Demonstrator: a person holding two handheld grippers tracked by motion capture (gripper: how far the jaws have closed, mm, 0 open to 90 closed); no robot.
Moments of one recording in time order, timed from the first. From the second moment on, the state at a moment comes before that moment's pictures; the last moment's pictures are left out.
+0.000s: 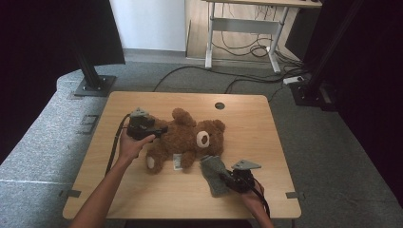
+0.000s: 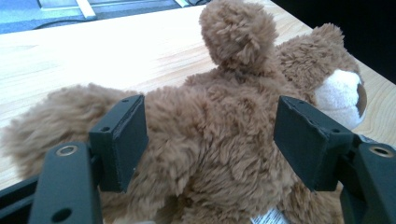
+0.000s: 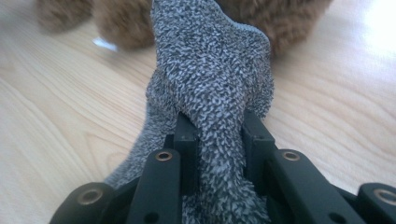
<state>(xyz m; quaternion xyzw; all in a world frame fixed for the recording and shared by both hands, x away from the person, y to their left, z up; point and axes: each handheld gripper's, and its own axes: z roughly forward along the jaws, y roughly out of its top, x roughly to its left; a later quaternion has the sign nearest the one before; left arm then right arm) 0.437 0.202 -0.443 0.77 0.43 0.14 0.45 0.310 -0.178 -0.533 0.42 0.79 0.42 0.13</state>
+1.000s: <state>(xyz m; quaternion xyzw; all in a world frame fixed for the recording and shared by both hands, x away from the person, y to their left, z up) 0.414 0.216 -0.459 0.78 0.44 0.13 0.43 0.344 -0.174 -0.460 0.42 0.71 0.53 0.18</state>
